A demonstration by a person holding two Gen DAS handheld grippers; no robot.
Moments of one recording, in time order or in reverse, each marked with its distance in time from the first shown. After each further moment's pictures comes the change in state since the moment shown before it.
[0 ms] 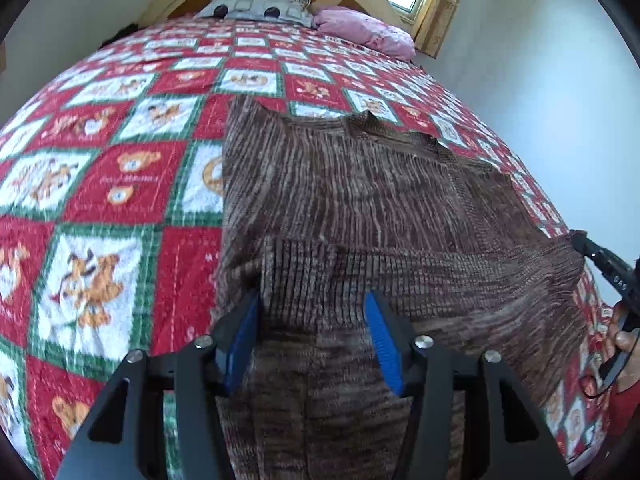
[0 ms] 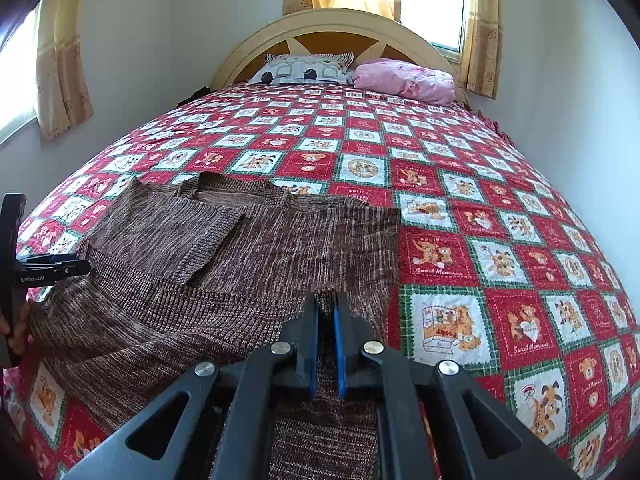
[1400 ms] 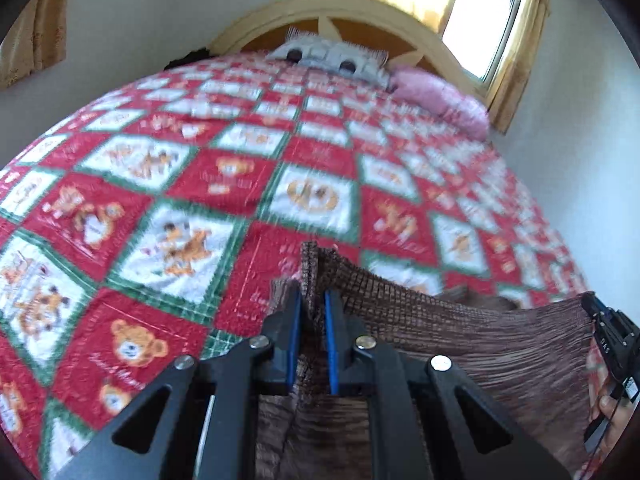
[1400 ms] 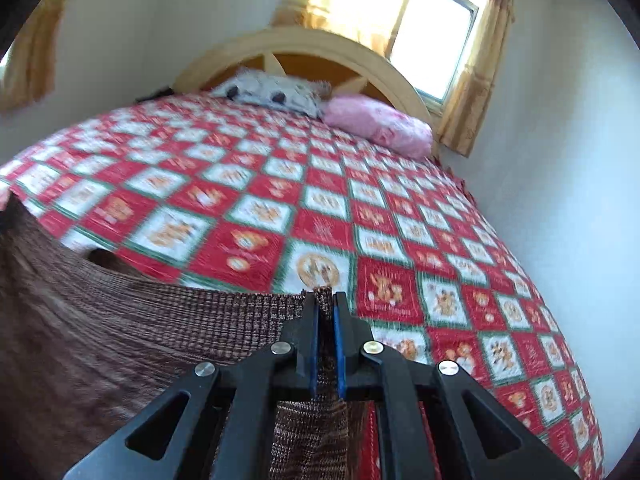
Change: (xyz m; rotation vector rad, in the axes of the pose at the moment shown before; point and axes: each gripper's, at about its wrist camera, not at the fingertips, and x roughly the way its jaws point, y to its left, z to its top) left arm 0.069 0.033 0.120 -0.192 -0.197 0.208; right arm 0.151 0.005 0.117 -0.148 -0.073 -0.272
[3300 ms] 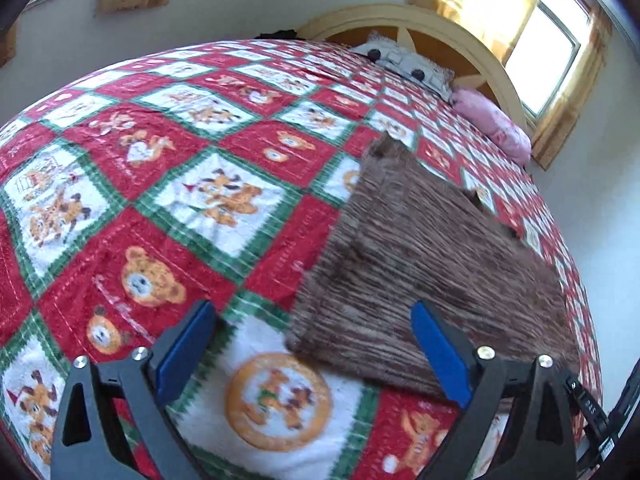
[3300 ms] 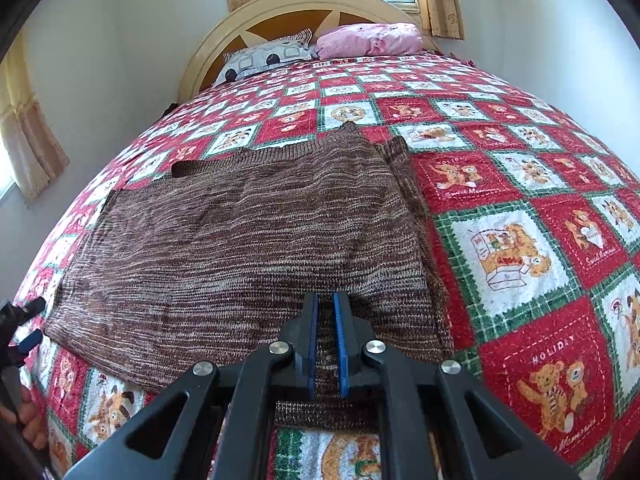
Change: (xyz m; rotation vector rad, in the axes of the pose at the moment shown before) left arm -0.136 0.025 -0.144 -0.258 -0.009 0.110; right arm -0.113 -0.017 -0.152 0.401 0.156 0.308
